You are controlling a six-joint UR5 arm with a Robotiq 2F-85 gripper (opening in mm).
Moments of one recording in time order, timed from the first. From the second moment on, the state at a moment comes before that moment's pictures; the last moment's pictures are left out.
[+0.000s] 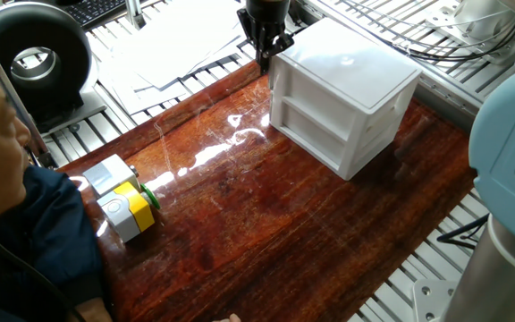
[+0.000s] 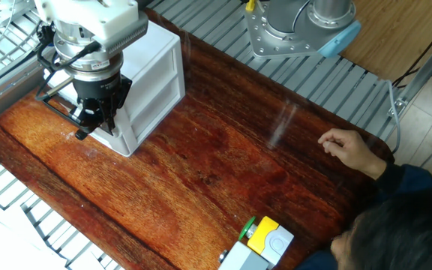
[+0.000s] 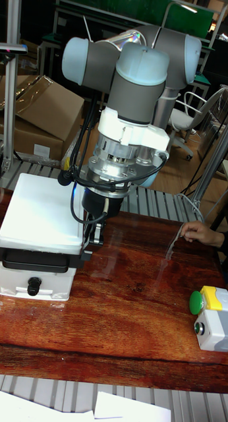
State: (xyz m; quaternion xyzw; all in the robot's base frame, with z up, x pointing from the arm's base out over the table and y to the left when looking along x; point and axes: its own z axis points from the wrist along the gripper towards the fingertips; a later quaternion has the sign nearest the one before) arm 0.621 -0.043 0.170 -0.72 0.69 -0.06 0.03
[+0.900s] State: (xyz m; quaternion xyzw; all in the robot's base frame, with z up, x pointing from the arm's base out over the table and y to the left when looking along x) arm 0.623 -0.036 0.171 -0.70 0.71 -0.05 0.02
